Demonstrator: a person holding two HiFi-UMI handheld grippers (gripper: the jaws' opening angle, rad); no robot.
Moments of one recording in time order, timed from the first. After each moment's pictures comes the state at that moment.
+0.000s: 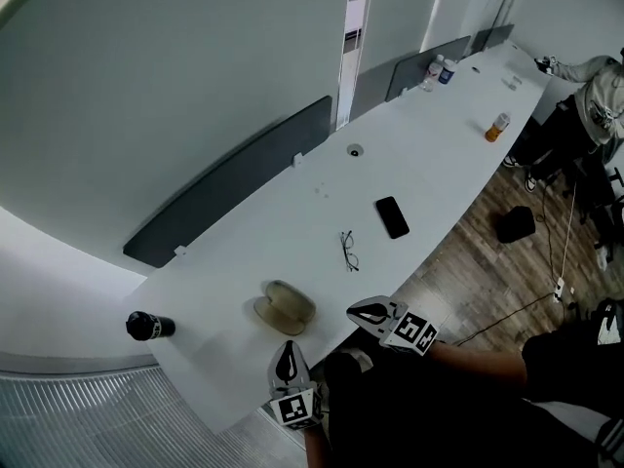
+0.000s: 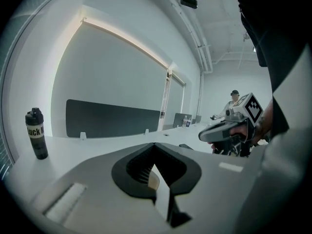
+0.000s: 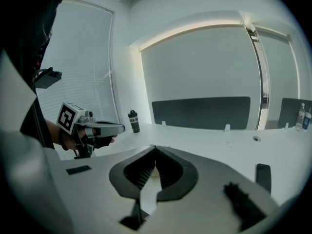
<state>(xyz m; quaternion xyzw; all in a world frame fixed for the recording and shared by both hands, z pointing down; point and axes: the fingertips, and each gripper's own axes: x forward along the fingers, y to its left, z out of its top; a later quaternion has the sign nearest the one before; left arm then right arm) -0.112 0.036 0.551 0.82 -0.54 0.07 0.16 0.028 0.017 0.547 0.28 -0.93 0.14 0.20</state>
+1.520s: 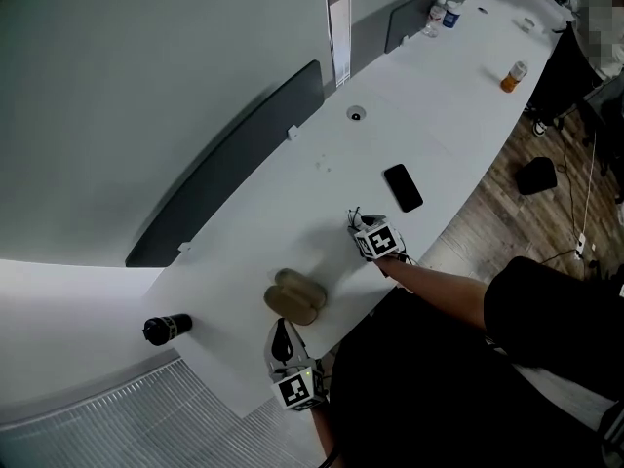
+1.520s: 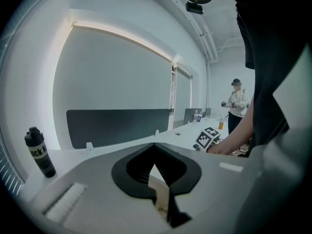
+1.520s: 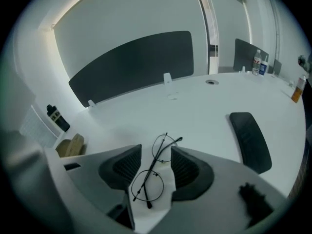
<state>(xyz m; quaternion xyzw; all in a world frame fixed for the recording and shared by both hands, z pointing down) -0.111 -0.031 0.533 0.80 -0.58 0.12 0.13 0.138 -0.176 0.747 0.50 -0.74 0.35 0.30</state>
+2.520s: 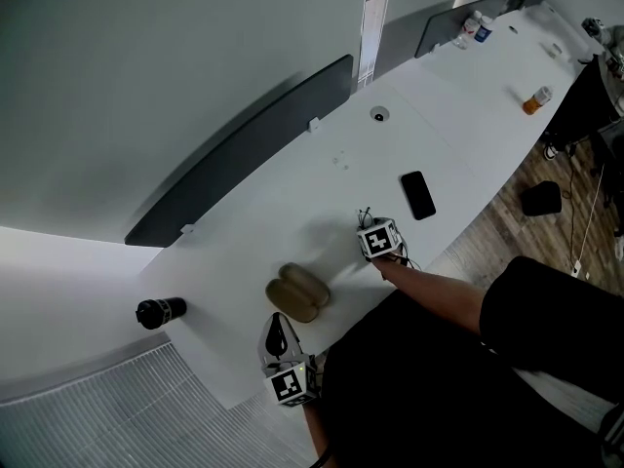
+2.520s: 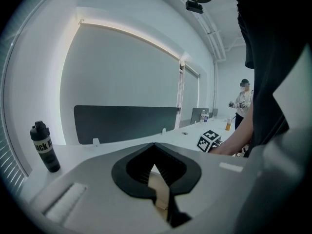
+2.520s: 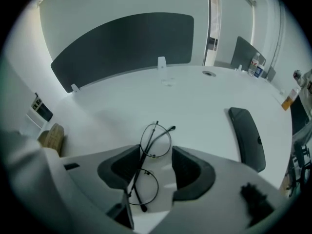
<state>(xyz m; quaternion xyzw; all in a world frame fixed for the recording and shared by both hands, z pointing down) -0.137 -0.044 0.550 0.78 -0.60 0.12 0.15 0.142 -0.188 0.785 0.52 -0.68 0.34 0.39</state>
